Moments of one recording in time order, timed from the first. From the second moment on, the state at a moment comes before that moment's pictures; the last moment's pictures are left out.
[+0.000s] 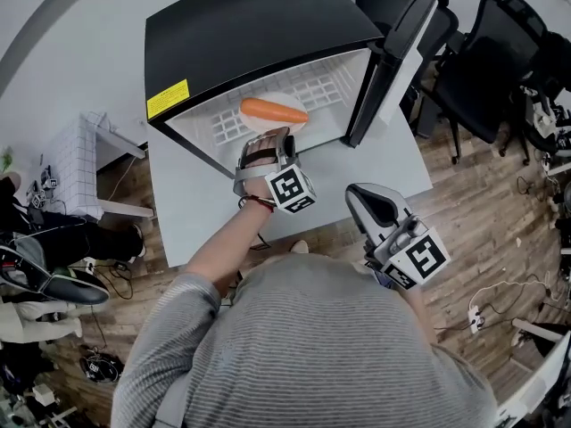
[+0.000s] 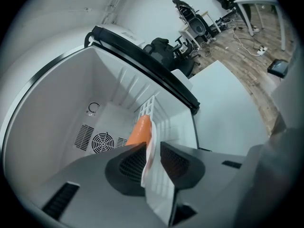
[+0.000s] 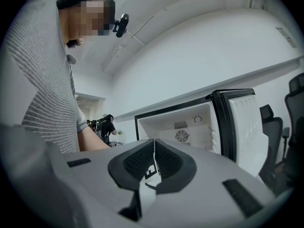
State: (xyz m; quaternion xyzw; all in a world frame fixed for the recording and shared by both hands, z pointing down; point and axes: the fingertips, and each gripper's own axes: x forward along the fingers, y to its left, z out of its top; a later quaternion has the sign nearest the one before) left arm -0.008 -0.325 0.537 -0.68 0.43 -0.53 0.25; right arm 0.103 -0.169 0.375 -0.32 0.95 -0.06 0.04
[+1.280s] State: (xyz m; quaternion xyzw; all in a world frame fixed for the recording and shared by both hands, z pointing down) left arm -0.027 -0.369 0.542 -0.68 0.42 -0.57 0.20; right arm 0.097 -0.184 0.383 -0.33 0.94 -0.07 0.03
